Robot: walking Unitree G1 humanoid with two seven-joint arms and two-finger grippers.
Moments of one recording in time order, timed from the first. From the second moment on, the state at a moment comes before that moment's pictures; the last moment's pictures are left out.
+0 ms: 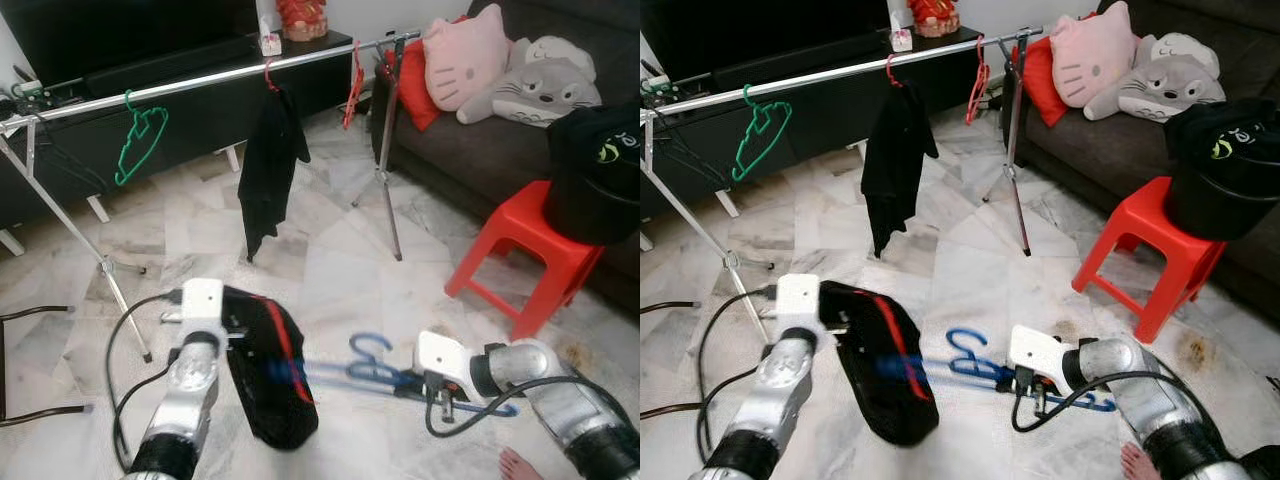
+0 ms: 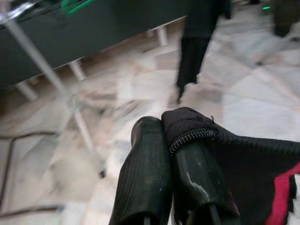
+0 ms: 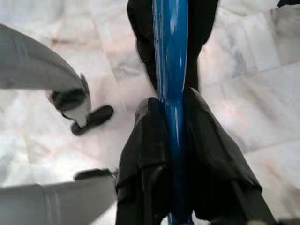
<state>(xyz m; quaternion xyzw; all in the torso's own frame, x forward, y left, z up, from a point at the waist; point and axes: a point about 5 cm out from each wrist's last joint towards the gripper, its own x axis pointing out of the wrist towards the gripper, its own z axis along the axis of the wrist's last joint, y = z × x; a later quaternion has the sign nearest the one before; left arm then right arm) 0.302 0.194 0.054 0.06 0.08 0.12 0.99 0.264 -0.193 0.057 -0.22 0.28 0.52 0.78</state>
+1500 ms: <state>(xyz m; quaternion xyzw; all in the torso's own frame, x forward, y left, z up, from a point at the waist) 0.285 0.189 0.051 -0.05 0.03 0.08 1.00 0.184 -0.220 -0.079 0.00 0.47 -0.09 0.88</state>
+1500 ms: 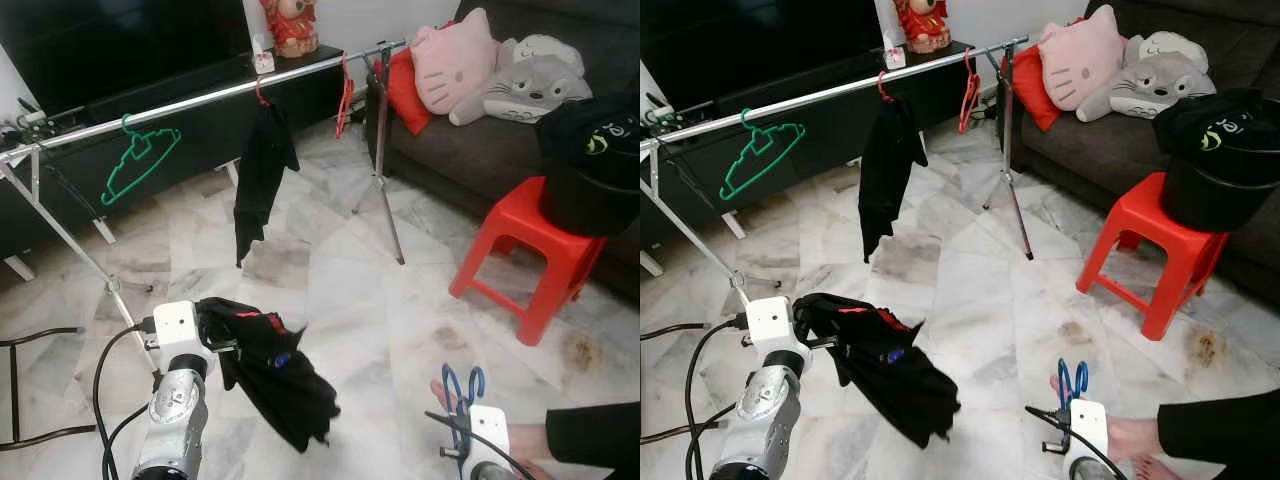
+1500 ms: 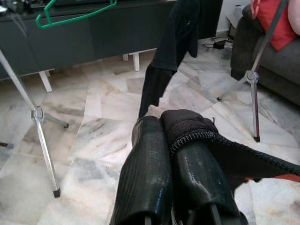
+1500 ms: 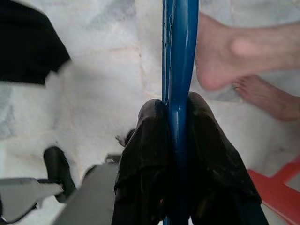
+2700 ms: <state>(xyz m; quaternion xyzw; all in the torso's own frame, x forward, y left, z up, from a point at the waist) 0.262 0.188 0.041 -0.07 0.04 0.08 0.99 0.123 -0.245 -0.096 -0.01 0.52 -0.13 0.85</state>
